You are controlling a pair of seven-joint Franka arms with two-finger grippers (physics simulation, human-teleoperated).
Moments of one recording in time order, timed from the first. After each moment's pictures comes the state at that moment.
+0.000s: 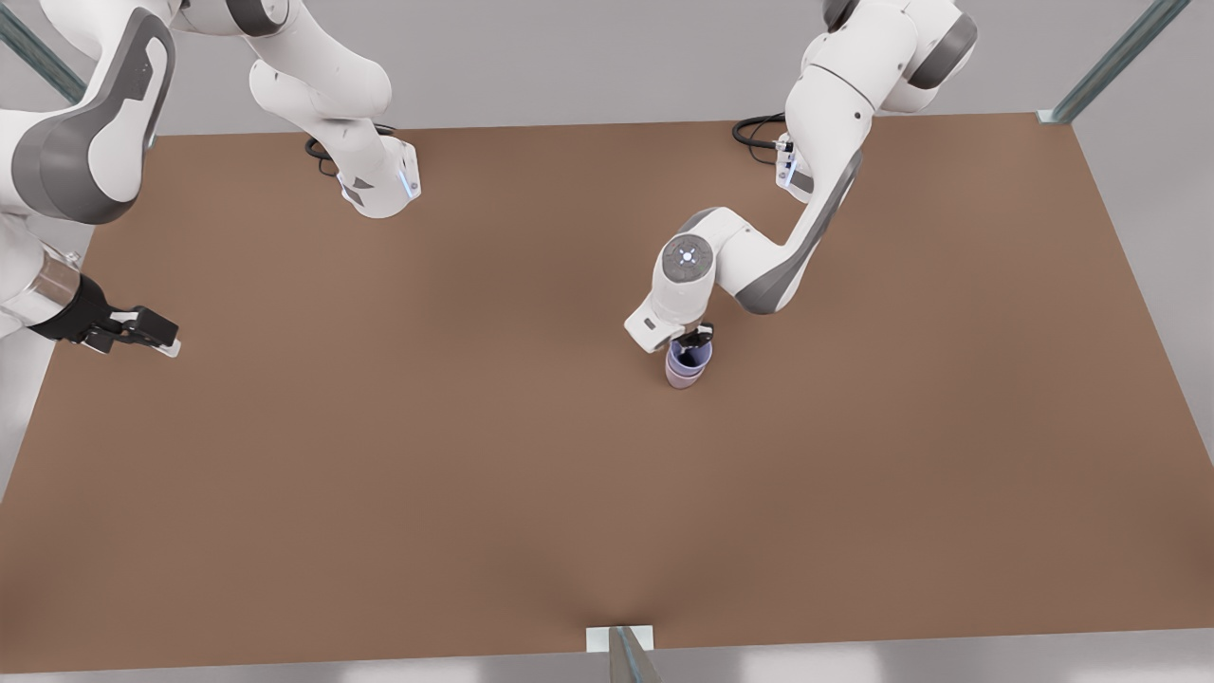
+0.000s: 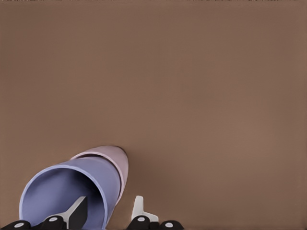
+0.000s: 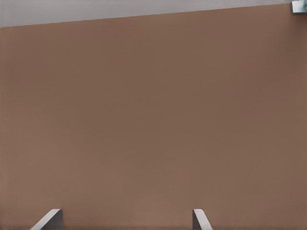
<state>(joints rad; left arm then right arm) -0.39 0.41 -0.35 -1.81 0.17 2.17 -0.66 -0.07 0.15 -0.06 -1.35 0.01 1.52 -0.05</state>
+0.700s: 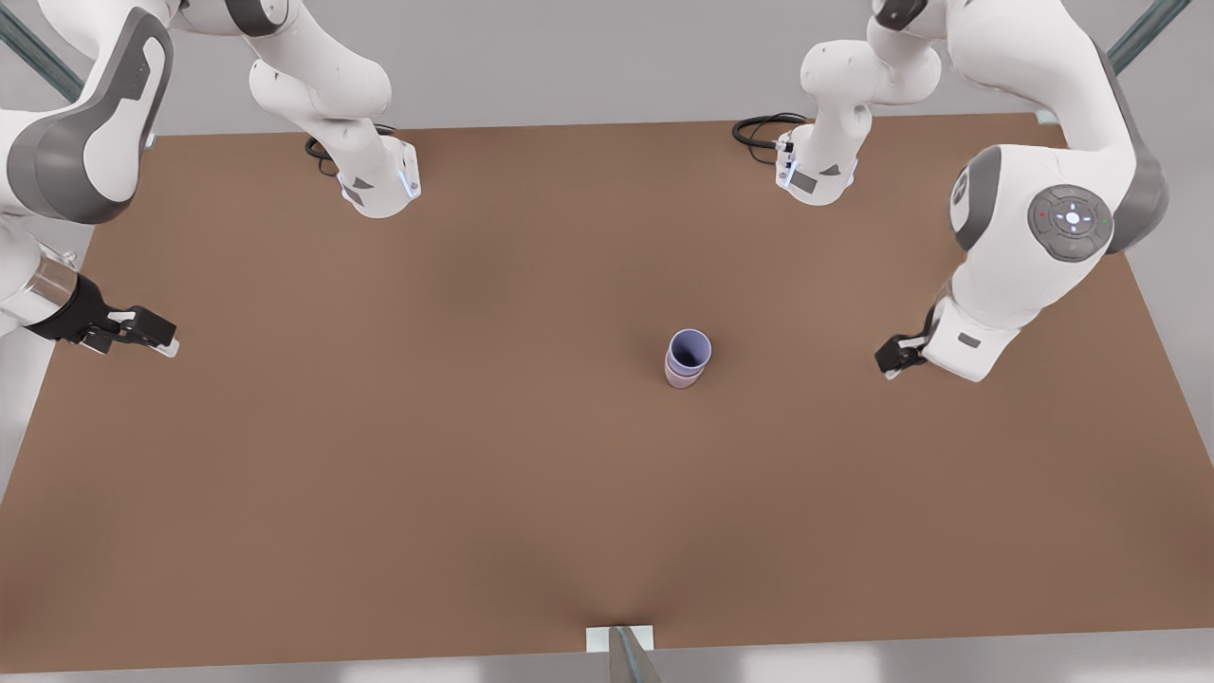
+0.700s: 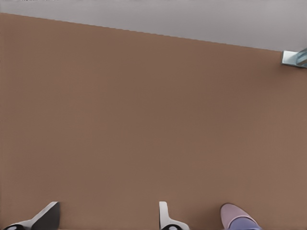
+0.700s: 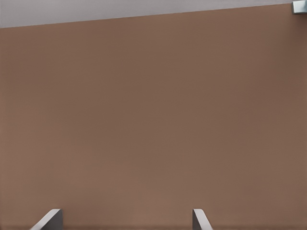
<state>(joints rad) -0.10 0.26 -0.10 -1.34 0.10 1.63 -0.36 -0.07 0.15 -0.07 -1.35 0.01 1.52 -0.05</state>
